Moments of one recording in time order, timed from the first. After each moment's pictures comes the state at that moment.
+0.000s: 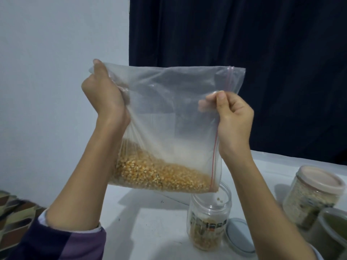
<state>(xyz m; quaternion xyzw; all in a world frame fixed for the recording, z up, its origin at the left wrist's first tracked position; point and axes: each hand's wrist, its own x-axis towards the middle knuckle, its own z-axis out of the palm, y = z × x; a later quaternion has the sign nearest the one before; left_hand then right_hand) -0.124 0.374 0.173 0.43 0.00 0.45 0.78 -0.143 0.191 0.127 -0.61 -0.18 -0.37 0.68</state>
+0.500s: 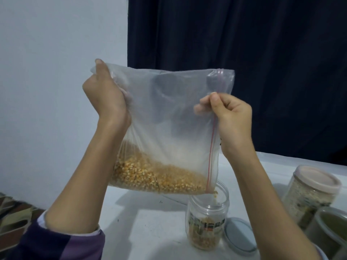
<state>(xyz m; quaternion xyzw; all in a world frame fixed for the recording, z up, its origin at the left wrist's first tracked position) -0.133 0.370 0.175 0.43 -0.01 0.45 0.78 -0.144 0.189 0.129 -0.63 -0.19 -0.34 0.67</state>
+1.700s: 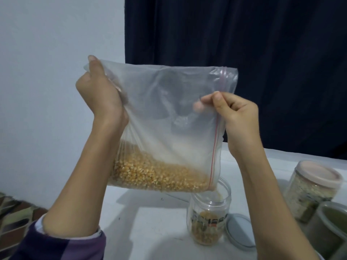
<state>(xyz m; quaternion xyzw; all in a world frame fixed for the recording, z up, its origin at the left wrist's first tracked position) -0.132 0.376 0.169 0.43 -0.02 0.46 0.78 -0.150 0.181 0.125 -0.64 -0.20 -0.34 0.66</state>
